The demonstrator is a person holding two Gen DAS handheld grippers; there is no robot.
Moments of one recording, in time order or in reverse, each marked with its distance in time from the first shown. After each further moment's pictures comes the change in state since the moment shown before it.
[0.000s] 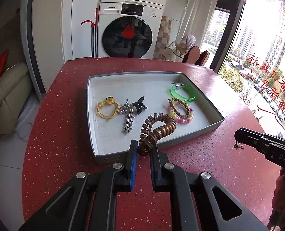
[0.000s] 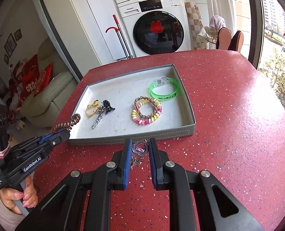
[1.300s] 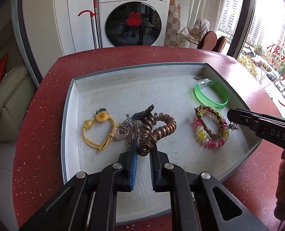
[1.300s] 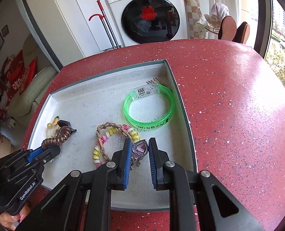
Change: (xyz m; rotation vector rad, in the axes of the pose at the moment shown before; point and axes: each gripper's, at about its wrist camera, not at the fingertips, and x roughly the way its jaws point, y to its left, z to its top) left arm 0.100 -0.003 0.036 0.038 0.098 0.118; right arm 0.117 -0.039 0.059 0.012 0.095 -0.057
